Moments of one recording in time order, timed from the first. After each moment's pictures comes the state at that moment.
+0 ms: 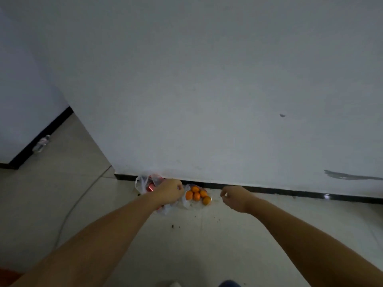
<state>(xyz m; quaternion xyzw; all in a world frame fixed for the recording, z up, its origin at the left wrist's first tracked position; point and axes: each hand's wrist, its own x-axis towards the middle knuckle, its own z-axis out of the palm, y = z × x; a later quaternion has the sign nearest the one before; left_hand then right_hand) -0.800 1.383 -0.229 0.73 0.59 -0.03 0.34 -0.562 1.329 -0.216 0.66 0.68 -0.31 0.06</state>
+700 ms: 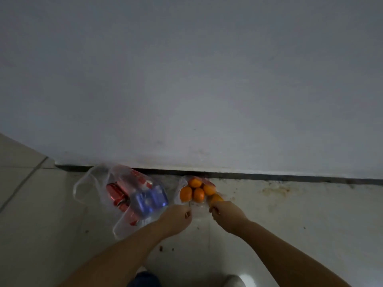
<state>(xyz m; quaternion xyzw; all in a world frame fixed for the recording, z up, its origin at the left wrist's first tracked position) -0.767 1.605 -0.699 0.74 0.51 -0.11 0.42 -0.581 1.573 -0.674 0.67 0.62 -0.40 0.04</state>
